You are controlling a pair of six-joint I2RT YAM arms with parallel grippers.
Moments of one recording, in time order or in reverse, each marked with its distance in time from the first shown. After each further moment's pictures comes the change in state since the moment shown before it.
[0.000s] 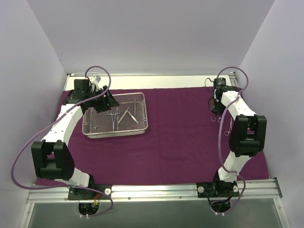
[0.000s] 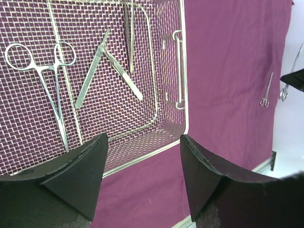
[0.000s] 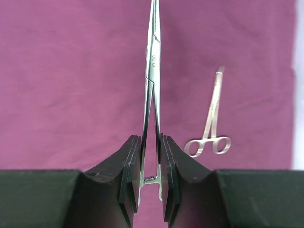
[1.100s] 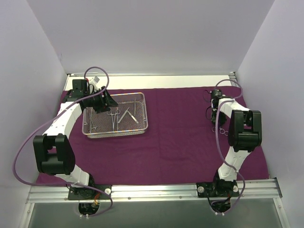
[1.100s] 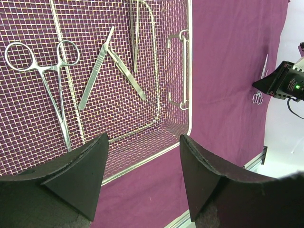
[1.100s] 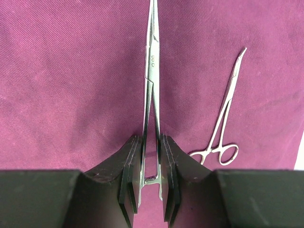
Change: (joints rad) left arm 0.051 0.066 0.005 0.006 0.087 0.017; right arm -0.034 0.092 -0.185 0.140 0.079 -0.055
